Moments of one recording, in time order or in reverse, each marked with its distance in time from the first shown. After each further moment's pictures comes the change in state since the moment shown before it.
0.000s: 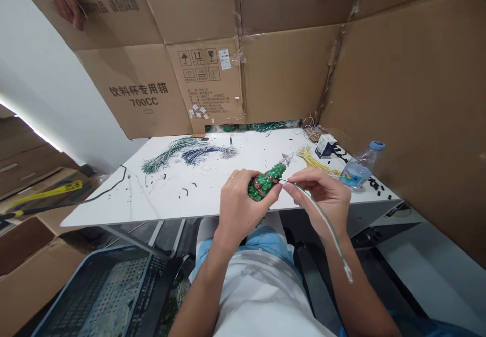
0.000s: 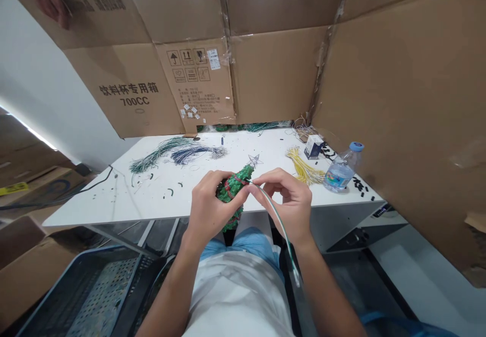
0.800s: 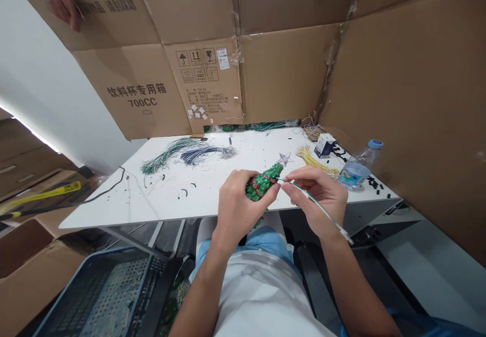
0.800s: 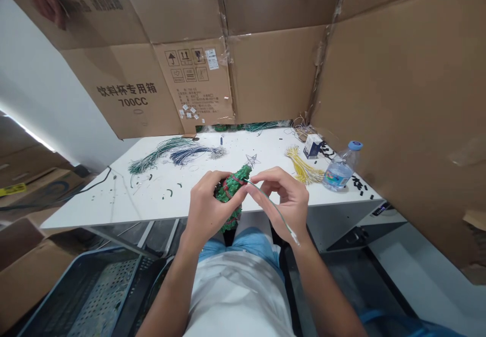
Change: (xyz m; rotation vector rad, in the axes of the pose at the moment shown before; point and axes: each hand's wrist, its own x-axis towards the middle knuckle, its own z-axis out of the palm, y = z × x) left_hand 0.000 -0.001 -0.001 -0.009 -0.023 -0.026; right_hand -0.002 0.003 0.002 0.011 0.020 0.011
